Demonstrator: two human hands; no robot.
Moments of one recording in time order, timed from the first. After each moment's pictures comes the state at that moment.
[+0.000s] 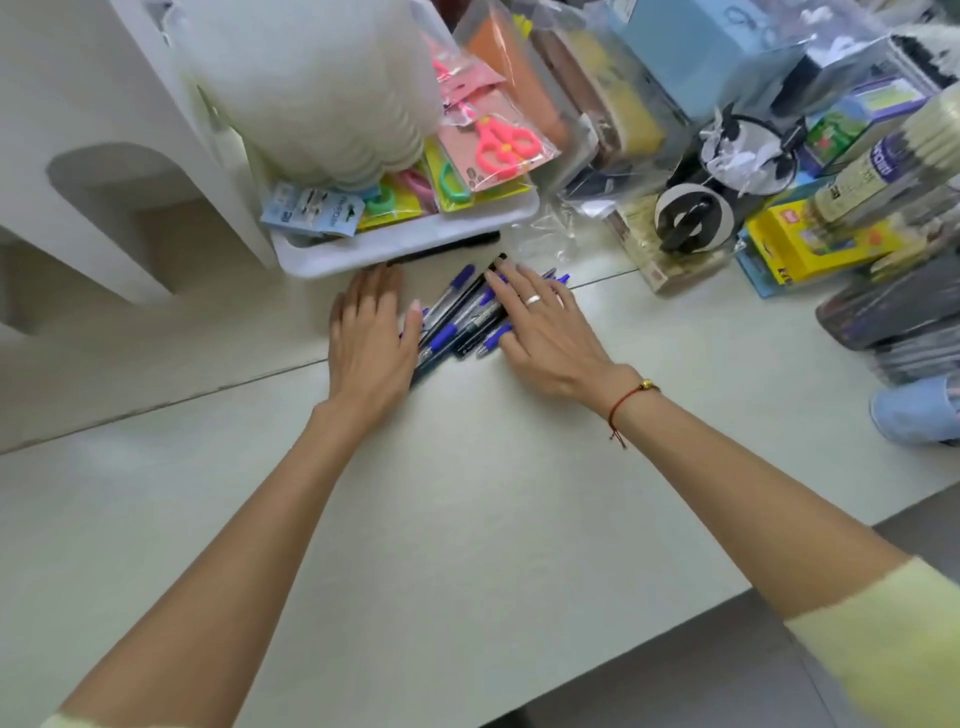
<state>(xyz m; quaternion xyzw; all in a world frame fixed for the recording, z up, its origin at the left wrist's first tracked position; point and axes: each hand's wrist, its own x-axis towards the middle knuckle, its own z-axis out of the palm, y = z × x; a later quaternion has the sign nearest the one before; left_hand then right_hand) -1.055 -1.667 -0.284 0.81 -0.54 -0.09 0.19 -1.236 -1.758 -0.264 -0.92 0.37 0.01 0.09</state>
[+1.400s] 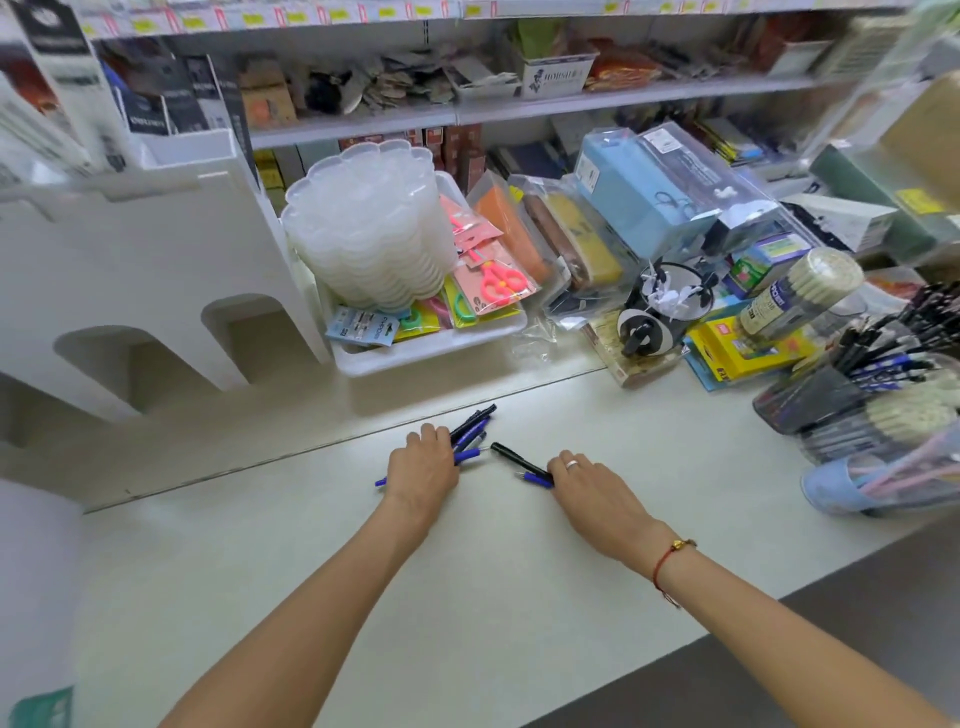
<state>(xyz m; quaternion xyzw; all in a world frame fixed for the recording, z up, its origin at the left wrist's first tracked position) -1.107 -1.635 -0.230 0.79 -0.59 -0.12 -0.11 -1.312 -1.691 -0.233 -0.92 0.36 0.14 -0.03</state>
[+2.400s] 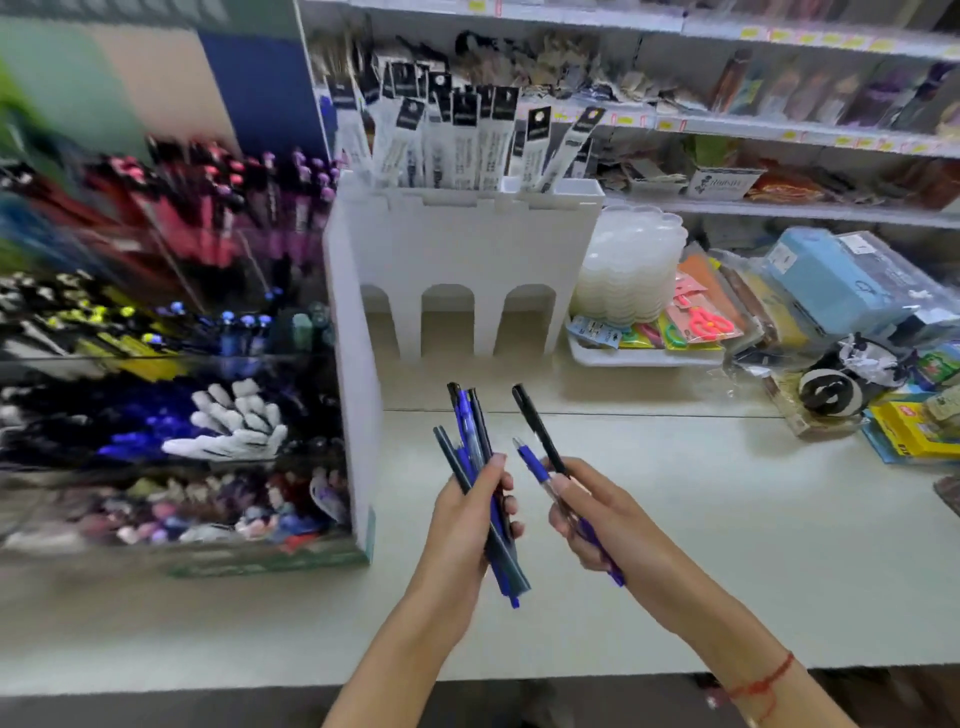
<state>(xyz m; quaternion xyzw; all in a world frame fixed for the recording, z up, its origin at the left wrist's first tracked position) -1.044 -1.364 -0.086 0.56 0.00 -0.48 0.67 -1.151 -1.455 -0.073 -0.61 0.38 -0.05 0.69</state>
